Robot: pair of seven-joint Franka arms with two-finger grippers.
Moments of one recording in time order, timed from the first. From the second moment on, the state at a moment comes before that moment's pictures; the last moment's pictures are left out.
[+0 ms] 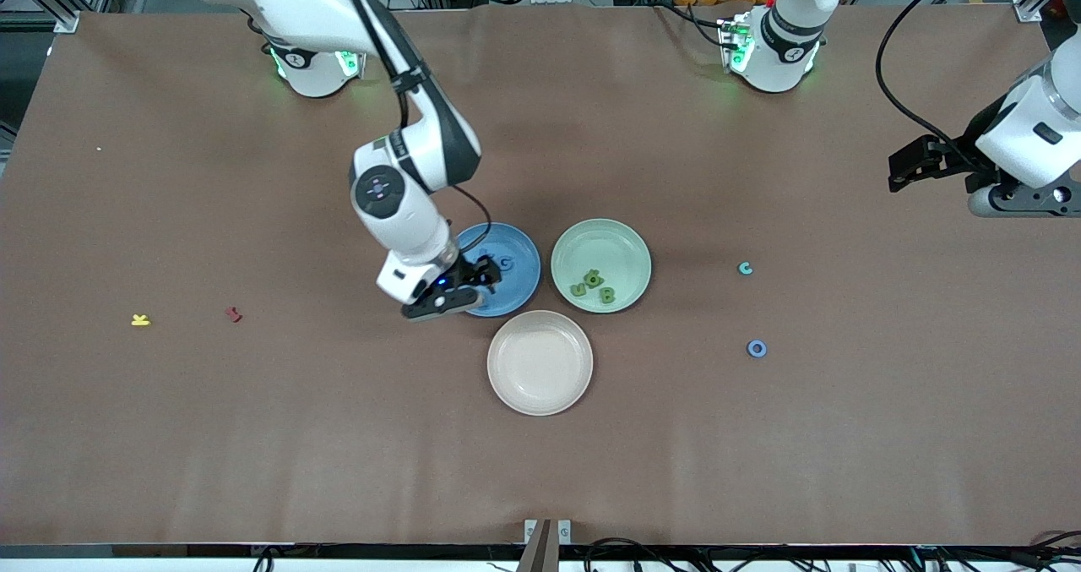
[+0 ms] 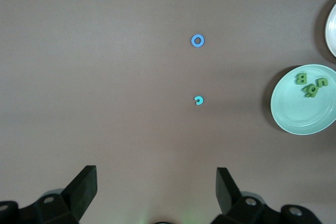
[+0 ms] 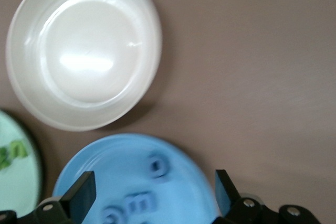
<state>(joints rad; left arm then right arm) 0.06 0.04 -0.17 -1.55 0.02 1.51 -0.08 0.77 0.54 -0.25 -1.79 0.35 2.49 0.14</state>
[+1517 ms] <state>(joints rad) 0.06 0.04 -0.17 -1.48 0.02 1.56 -0.08 0.19 0.17 -0.39 -1.54 0.15 1.73 -0.20</state>
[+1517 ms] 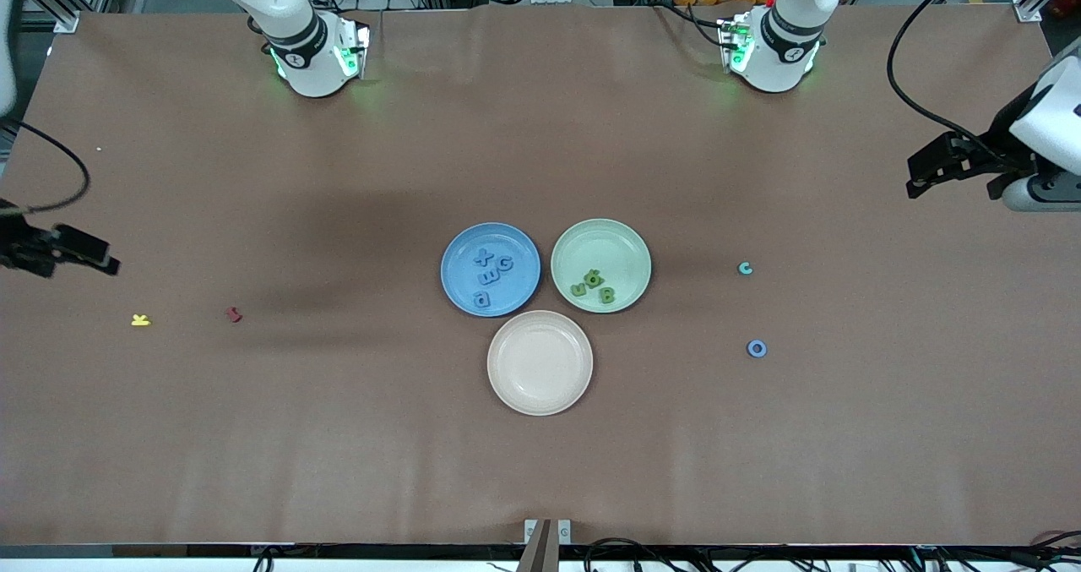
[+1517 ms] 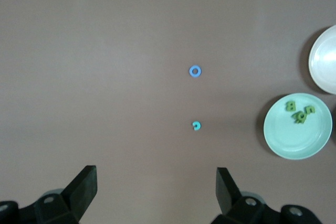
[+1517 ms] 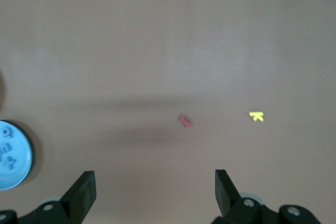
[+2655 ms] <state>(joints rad) 0.06 0.08 -0.18 -1.48 0.02 1.65 -0.08 0.14 0.02 -0.22 -1.57 0.04 1.59 0.01</state>
